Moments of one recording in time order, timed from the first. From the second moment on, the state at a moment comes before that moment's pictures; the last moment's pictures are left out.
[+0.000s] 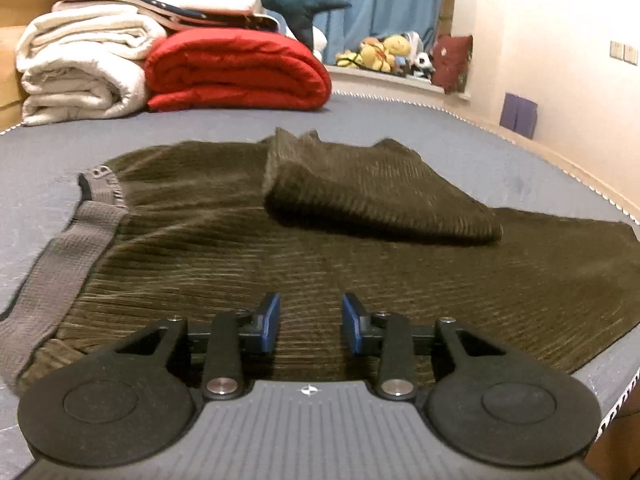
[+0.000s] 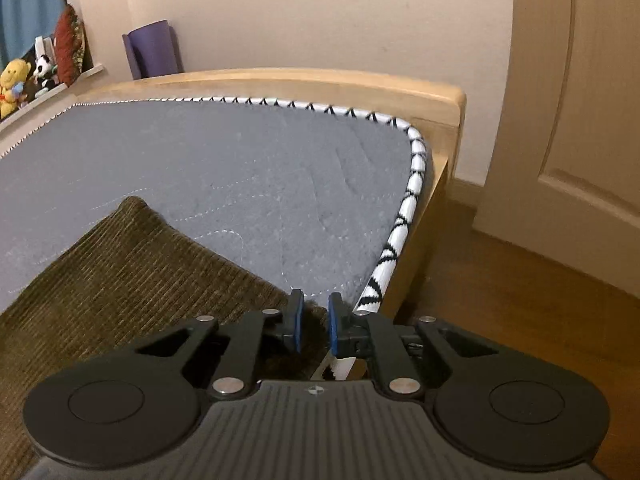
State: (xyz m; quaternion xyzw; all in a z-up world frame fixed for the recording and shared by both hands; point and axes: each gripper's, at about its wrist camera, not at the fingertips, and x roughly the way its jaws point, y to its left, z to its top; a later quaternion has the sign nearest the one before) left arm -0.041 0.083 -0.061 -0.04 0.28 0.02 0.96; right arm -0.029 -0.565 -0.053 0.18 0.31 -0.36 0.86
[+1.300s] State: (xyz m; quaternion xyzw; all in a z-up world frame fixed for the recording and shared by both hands) left arm -0.157 0.043 0.117 -0.05 0.19 0.03 0.98; right arm -0.166 -0.185 0.403 0.05 0.01 0.22 0.97
